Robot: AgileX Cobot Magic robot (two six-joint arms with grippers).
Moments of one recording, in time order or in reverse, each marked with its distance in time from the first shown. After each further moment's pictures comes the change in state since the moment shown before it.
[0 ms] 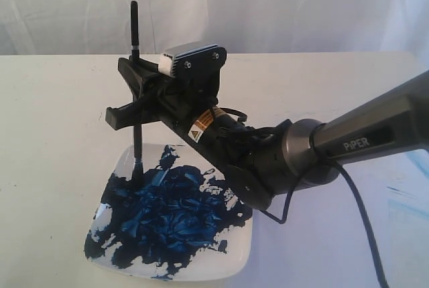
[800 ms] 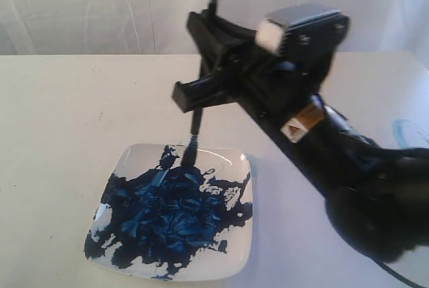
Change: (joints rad) left arm 0.000 0.000 0.000 0.000 0.000 0.000; right arm 0.000 -0.510 0.419 0.198 -0.051 -0.190
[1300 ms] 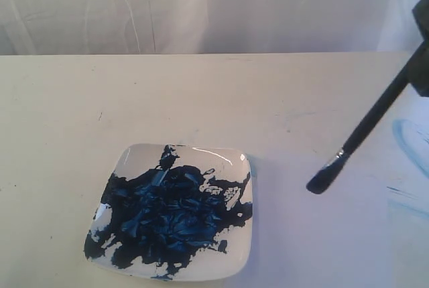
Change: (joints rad) left arm 0.000 0.000 0.000 0.000 0.000 0.000; right arm 0.000 -0.803 0.242 0.633 0.461 -0.516
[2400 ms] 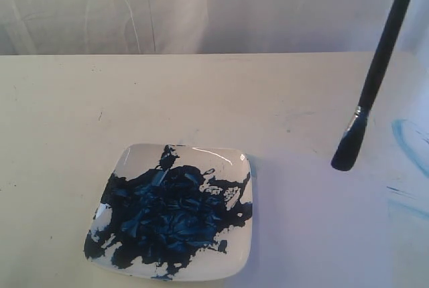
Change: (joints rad) left arm 0.000 0.000 0.000 0.000 0.000 0.000; right arm -0.191 0.127 -0.472 0.952 0.527 -1.093
